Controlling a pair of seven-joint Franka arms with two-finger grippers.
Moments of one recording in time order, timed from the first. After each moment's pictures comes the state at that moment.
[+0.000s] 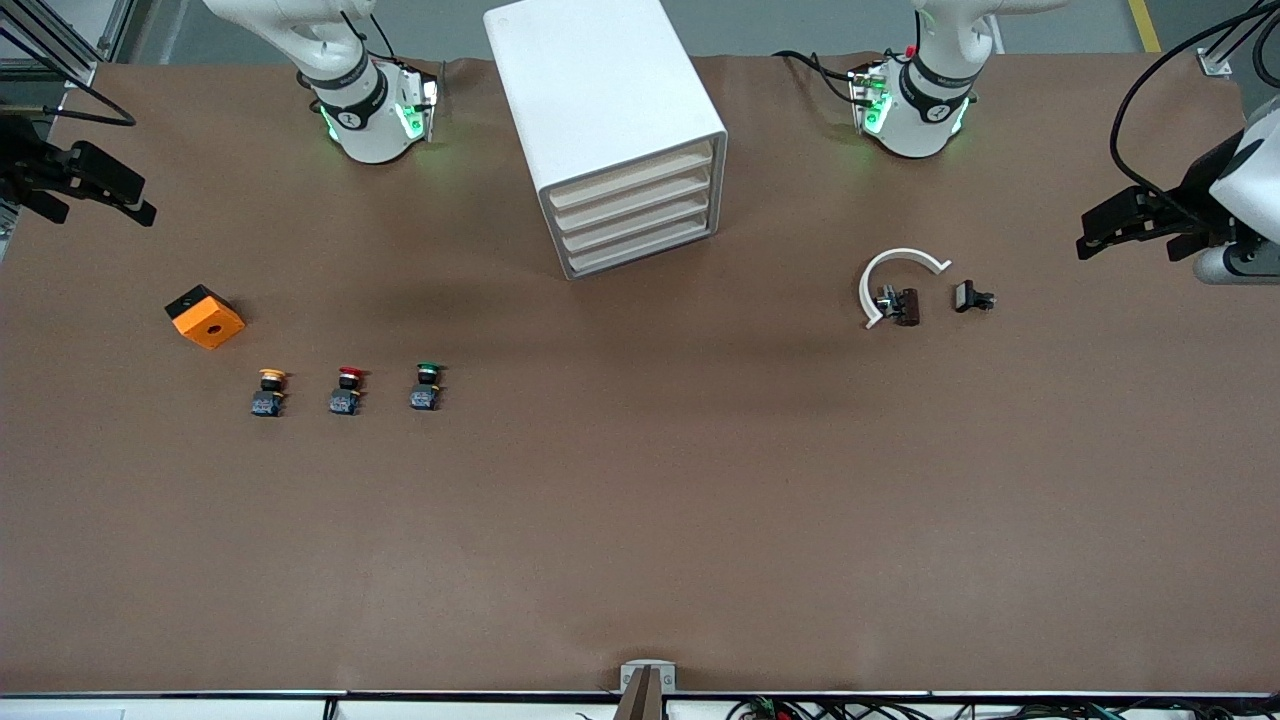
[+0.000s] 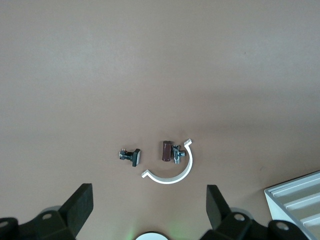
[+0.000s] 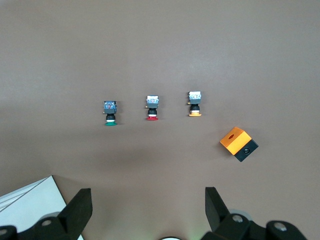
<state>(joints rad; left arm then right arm) 0.01 0.03 -0.07 -1.51 -0.03 1.45 -0.04 0.01 -0.13 -0.04 -1.64 0.02 1.49 0.04</state>
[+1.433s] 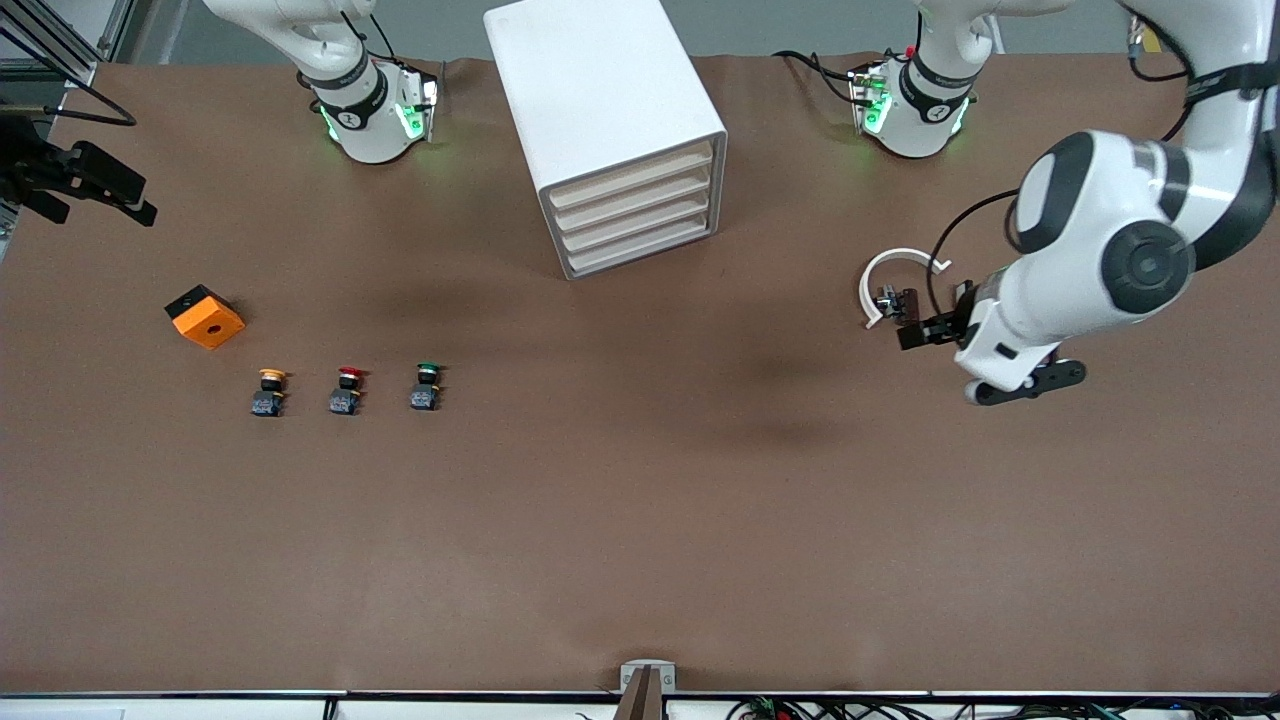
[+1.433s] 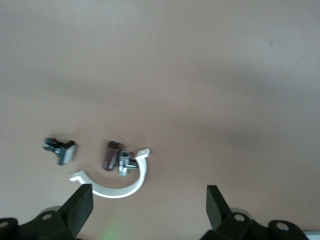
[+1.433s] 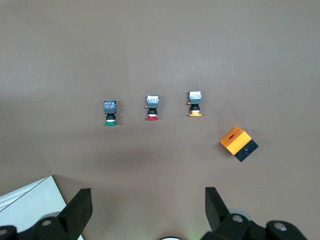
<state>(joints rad) -0.09 0.25 -0.18 -1.76 -0.03 1.77 -0.54 0.01 -0.13 -0.04 -1.64 0.02 1.49 0.04</state>
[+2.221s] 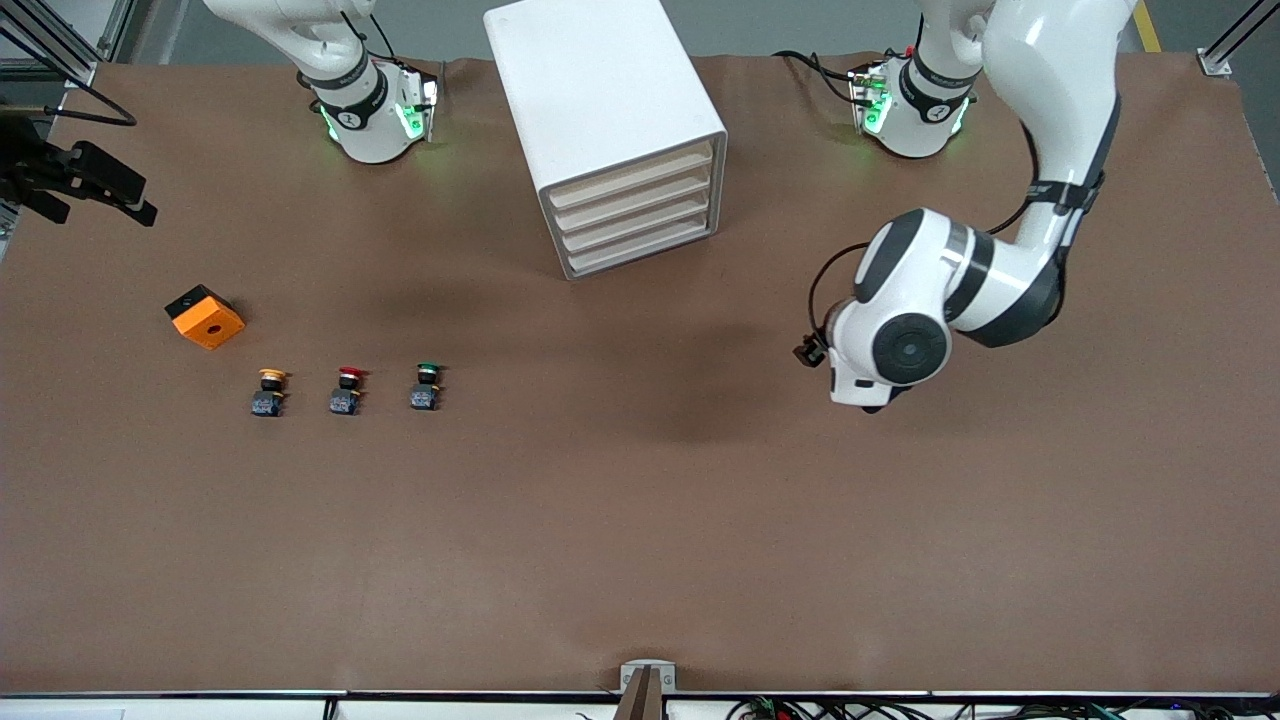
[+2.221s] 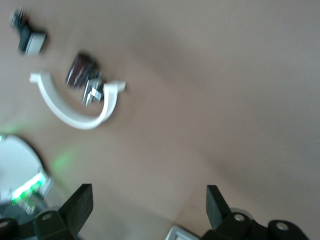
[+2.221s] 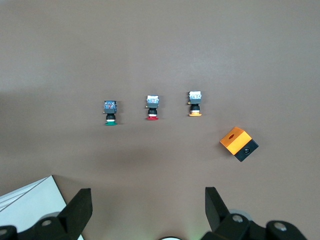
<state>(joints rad) -0.21 0.51 -0.28 -1.62 -0.05 1.60 -1.23 0.01 -0.13 -0.04 -1.64 0.02 1.49 0.04</state>
